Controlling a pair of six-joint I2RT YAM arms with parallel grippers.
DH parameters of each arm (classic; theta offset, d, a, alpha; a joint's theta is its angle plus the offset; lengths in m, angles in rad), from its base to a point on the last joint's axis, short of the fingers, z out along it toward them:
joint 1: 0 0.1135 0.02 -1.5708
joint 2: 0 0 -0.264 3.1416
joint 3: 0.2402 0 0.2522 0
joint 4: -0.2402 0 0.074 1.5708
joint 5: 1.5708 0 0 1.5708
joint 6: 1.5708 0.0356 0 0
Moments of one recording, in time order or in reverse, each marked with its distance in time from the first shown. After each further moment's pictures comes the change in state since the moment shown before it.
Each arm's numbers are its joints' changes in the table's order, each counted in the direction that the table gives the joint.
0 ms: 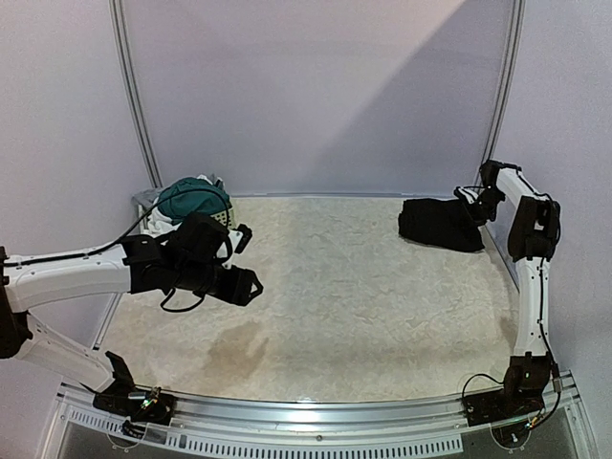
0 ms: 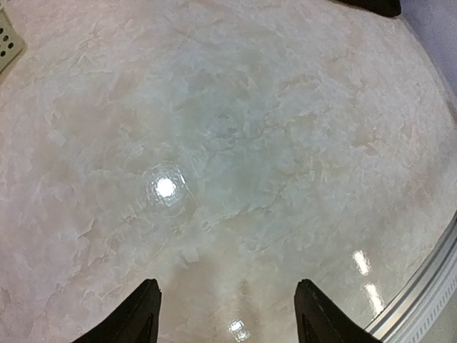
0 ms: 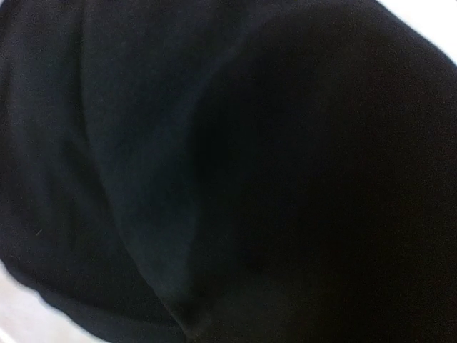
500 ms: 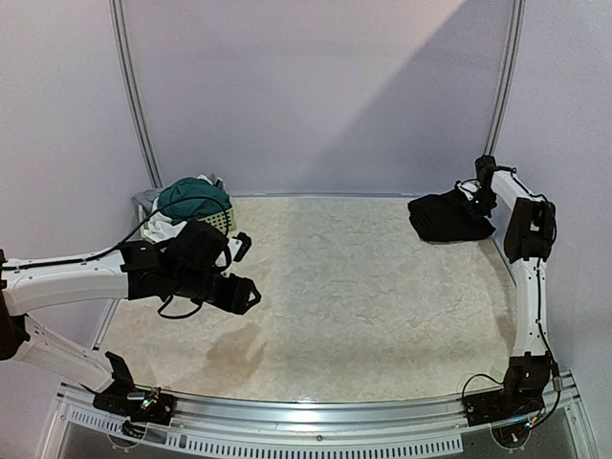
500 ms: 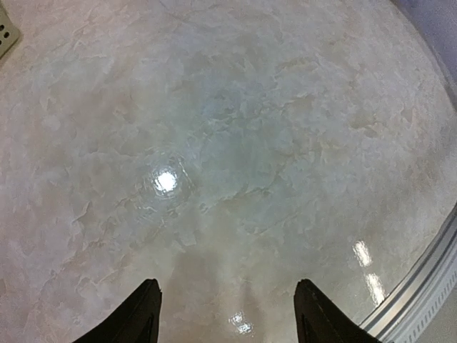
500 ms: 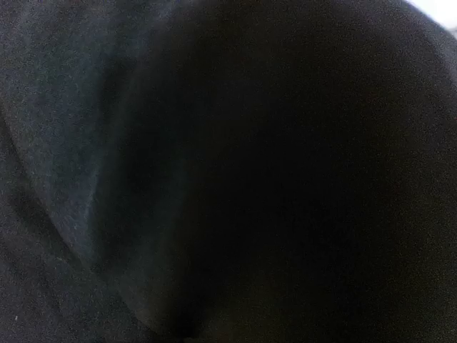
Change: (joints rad) left arm -0.023 -0.022 -0.041 -0.012 -0.003 -0.008; right arm 0.007 0.032 0.006 0.254 0.328 -0.137
